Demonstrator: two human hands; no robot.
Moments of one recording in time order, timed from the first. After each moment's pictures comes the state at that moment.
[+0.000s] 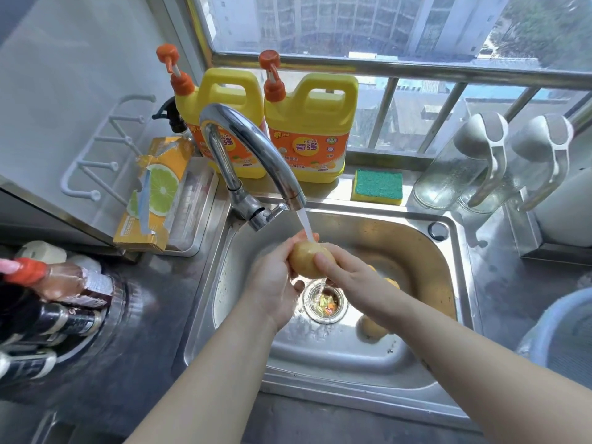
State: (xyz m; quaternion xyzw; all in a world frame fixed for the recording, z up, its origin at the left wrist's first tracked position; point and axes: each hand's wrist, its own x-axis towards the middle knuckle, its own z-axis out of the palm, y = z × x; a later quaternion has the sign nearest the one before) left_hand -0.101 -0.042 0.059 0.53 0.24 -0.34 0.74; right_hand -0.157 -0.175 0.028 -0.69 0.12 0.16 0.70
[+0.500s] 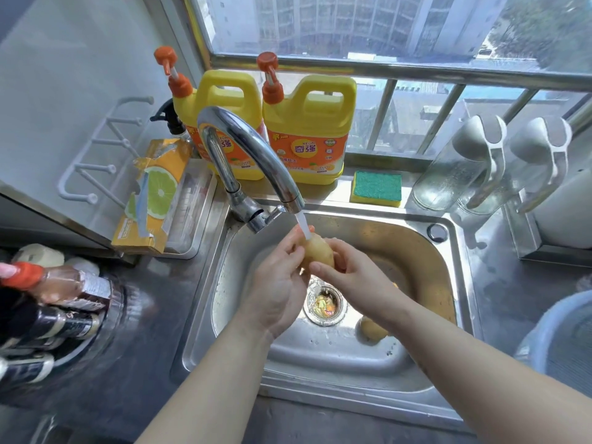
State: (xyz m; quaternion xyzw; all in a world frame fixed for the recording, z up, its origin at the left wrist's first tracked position) left_hand -0.105 -0.041 0.050 0.45 0.14 -0.31 0.83; right_hand -0.153 -0.176 0.024 -0.73 0.15 0.10 0.66
